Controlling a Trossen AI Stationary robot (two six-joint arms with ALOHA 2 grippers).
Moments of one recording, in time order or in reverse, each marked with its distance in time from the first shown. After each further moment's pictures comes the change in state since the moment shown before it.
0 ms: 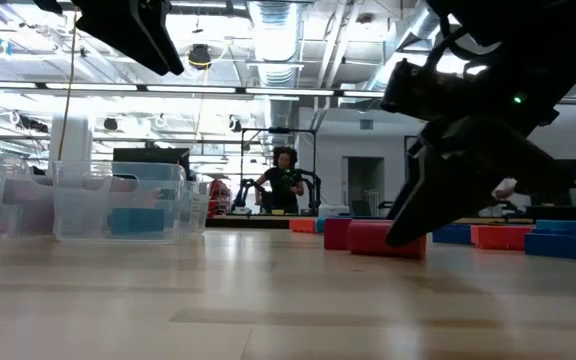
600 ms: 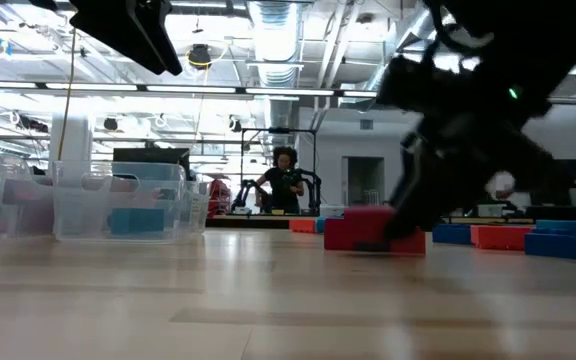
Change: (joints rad) left arm 0.000 0.000 -0.001 0.005 0.036 0.018; right arm -0.007 0.011 0.060 -0.069 0.001 -0.065
